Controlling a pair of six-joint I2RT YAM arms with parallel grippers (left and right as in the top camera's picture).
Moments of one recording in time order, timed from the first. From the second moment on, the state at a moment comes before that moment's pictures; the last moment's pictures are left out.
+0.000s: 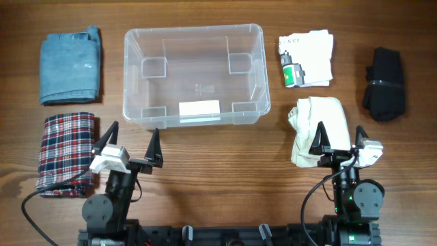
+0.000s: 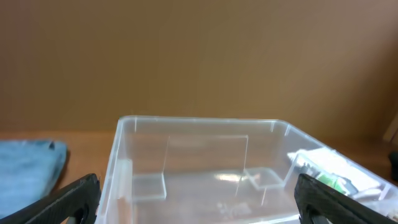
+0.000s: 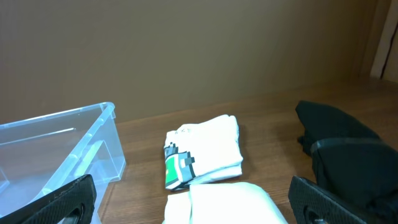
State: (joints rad) left arm -0.02 0.01 0.03 0.09 0.19 -0.16; right arm -0.05 0.02 0.01 0.00 0.00 0.18
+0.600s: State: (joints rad) left arm -0.01 0.01 0.03 -0.11 0.18 -0.18; right arm -0.05 0.02 0.01 0.00 0.00 0.18
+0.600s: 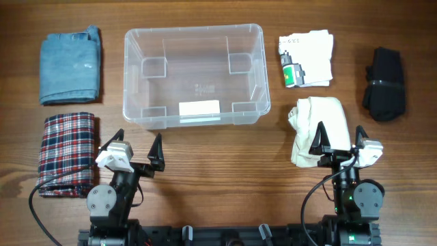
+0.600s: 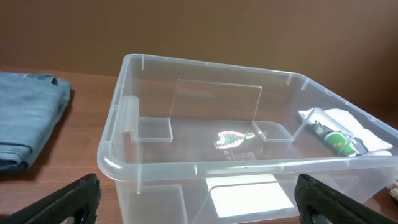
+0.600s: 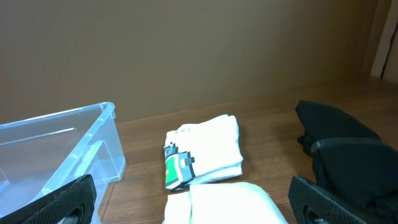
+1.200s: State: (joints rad) left arm -0.01 0.01 0.03 -0.11 0.18 -0.18; right arm -0.06 0.02 0.01 0.39 -0.01 0.40
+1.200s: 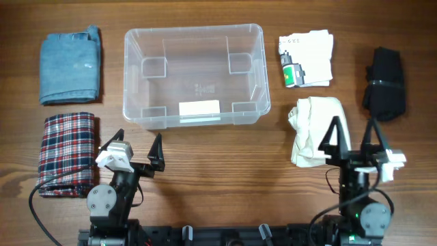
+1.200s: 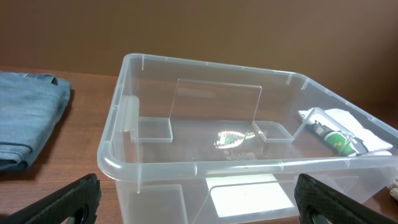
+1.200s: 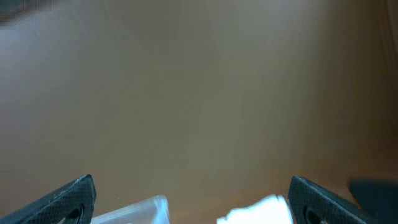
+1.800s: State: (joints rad) left arm -0.01 0.01 0.03 -0.11 0.17 -0.18; right arm -0.16 0.92 1.00 -0.24 -0.09 -0.06
